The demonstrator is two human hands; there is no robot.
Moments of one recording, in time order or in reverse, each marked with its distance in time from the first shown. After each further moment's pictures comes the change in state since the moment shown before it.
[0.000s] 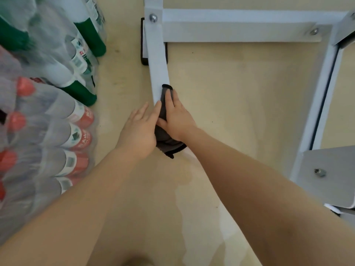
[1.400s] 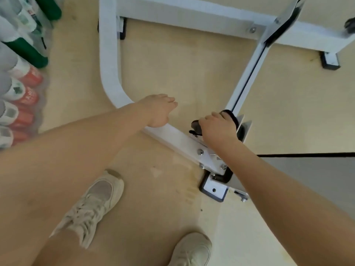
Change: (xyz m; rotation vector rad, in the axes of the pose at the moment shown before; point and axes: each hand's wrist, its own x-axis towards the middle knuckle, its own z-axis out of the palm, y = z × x) left_hand 0.007 0.181 0.002 0.320 -0.454 0.329; right_hand -0.211 0.114 -0.135 -0.773 -0.182 0.184
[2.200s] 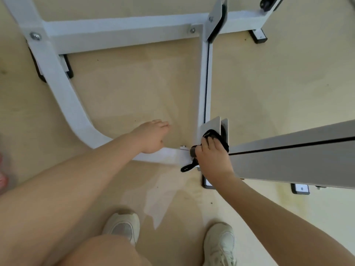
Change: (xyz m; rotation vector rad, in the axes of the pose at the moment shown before) left_hand 0.014 -0.011 -0.021 -0.097 -0.053 0.390; right_hand -0.050 -0.038 0.015 -0.117 -0.102 0.295
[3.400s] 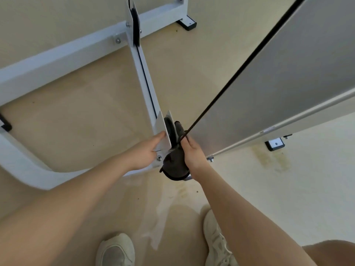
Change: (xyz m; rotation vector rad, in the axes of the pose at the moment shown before) left_hand 0.035 0.090 0.016 -0.510 -0.166 0.109; right_hand -0.044 0.022 0.023 2.154 0.279 0.662
